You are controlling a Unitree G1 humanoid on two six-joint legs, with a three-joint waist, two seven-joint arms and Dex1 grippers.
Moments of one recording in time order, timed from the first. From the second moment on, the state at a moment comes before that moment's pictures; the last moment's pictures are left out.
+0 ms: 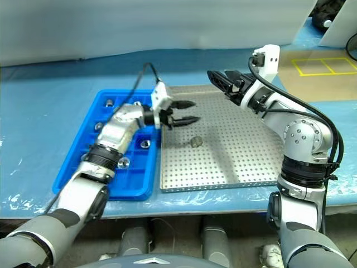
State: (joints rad) left arm -0.86 0.27 -0.11 0.42 -0.22 0.13 -1.13; right arm -0.72 -0.49 -0.29 -0.17 0.82 0.98 0.33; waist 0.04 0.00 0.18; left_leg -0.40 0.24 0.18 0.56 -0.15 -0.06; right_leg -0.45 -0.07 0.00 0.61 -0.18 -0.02
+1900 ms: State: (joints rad) left arm -0.34 0.78 0.09 -0.28 -0.52 0.46 -1.11; right arm -0.66 -0.49 0.23 0.38 0.17 0.35 1.07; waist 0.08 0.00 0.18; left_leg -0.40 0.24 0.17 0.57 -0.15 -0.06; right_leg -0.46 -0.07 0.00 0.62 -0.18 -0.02
